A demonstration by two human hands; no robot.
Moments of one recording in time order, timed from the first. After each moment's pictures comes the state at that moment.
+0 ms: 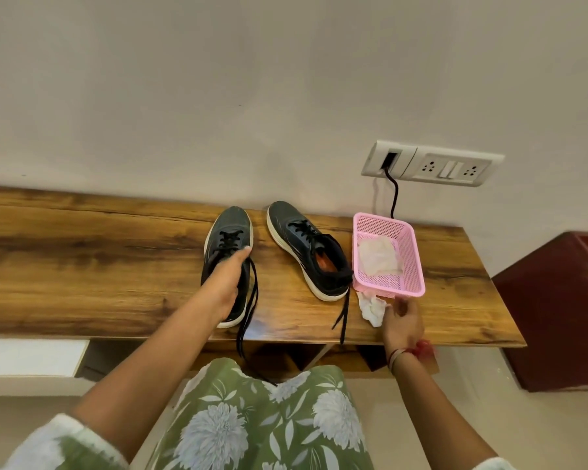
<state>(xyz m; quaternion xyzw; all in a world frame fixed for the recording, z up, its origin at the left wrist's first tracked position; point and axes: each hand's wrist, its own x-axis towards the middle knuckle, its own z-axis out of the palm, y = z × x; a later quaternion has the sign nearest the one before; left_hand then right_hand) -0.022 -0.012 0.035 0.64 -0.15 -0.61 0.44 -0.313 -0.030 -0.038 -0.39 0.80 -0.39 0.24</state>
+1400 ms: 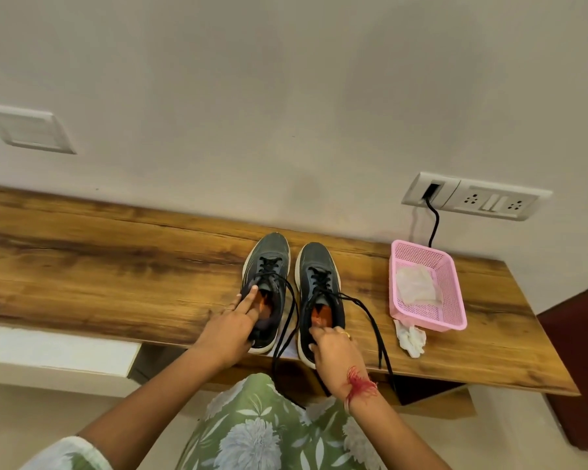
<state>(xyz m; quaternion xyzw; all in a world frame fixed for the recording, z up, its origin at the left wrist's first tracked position) 0.039 0.055 0.001 0.69 -0.70 -0.17 -0.07 -0.167 0.026 0.003 -0.84 0.53 0.03 0.13</state>
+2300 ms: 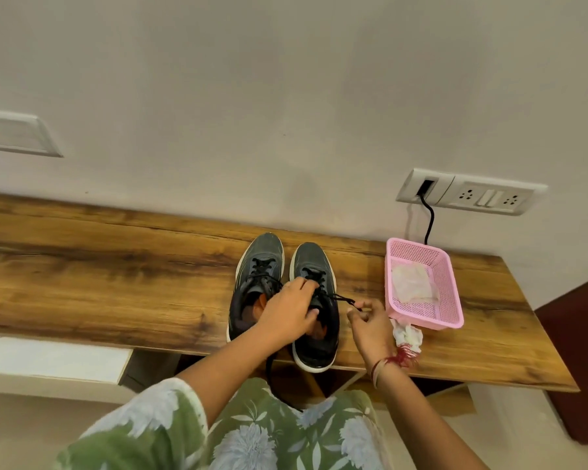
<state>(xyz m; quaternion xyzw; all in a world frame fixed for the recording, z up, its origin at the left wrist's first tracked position) -0.039 -0.005 0.014 0.64 -0.73 -0.19 0.15 -0.204 -0.019 0.006 -0.52 0.70 -0.33 0.36</state>
